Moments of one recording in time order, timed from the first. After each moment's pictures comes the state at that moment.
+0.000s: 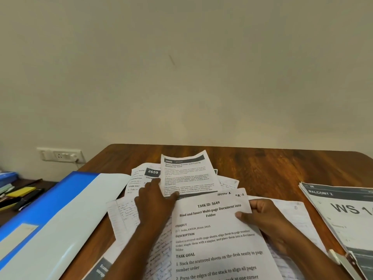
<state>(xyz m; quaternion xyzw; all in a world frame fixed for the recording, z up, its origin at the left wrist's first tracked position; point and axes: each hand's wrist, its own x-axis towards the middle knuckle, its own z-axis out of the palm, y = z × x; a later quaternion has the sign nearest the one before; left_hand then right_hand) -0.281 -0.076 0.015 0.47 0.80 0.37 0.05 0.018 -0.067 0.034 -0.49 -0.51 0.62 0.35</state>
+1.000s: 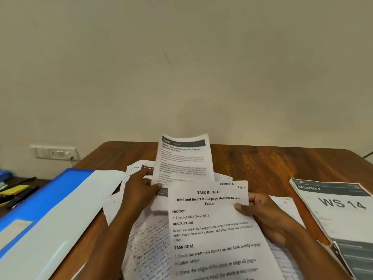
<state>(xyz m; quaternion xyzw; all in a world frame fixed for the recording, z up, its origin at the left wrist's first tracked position) -0.298 -0.102 0.070 0.45 0.70 0.48 0.27 0.036 -0.060 0.031 -0.42 -0.46 0.68 0.38</state>
